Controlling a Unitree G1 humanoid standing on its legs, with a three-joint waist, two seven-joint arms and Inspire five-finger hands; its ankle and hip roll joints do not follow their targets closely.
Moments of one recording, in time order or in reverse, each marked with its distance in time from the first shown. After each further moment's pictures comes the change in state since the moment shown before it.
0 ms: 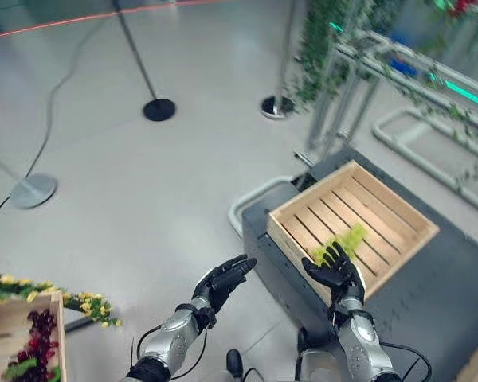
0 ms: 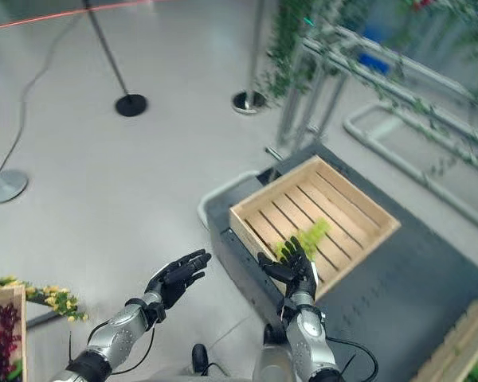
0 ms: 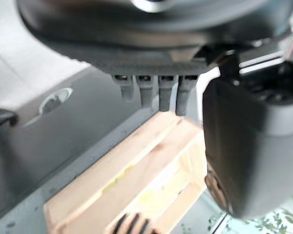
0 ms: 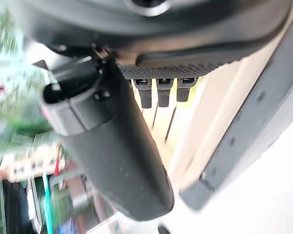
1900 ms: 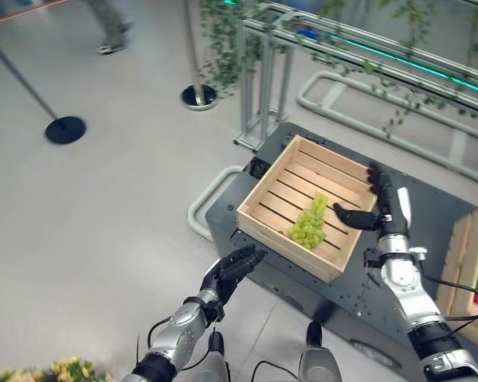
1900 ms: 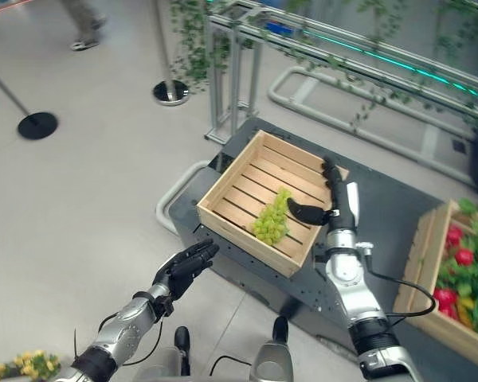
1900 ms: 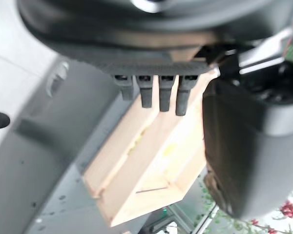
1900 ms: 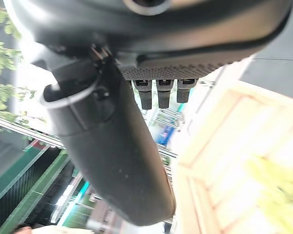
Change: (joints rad) left arm -0.004 0.003 -0.042 -0.056 0.019 -0.032 0.030; right arm -0.205 -0.287 -0.068 -0.220 -0.468 0.091 -0.124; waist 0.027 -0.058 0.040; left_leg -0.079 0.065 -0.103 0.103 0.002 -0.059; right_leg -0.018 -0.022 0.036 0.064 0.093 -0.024
